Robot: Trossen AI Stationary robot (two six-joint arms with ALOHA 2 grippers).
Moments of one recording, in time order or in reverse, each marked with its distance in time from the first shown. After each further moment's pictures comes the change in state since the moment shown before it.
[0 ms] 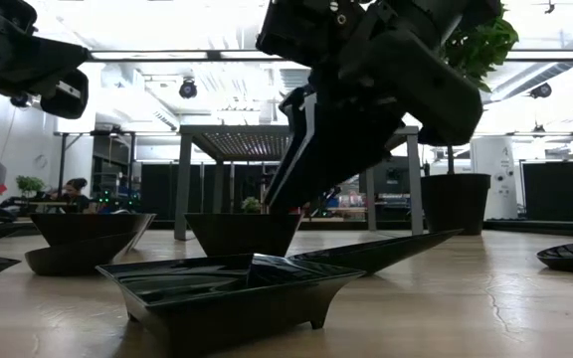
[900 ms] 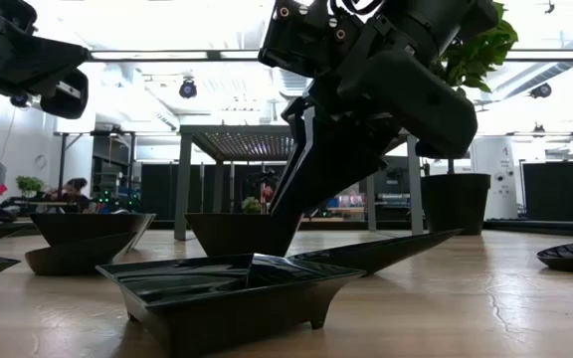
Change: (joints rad) left arm 0.000 0.000 0.000 0.000 0.000 0.000; right arm -0.013 0.000 -0.019 0.014 0.000 0.002
